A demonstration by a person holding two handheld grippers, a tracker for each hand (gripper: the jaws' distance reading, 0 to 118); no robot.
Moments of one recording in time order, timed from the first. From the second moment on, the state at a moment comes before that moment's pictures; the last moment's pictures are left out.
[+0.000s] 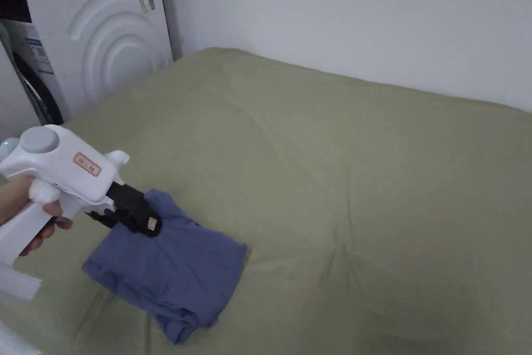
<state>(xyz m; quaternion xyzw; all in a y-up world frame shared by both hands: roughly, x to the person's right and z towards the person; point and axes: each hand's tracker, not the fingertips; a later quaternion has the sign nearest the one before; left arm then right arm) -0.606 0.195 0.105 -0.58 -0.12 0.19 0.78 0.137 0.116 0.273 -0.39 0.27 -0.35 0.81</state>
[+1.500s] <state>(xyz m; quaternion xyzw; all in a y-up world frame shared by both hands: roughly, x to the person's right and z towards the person) -0.117 0.348 0.303 -0.06 -0.05 -0.02 1.00 0.134 0.355 0.342 -0.03 -0.05 0.02 1.00</state>
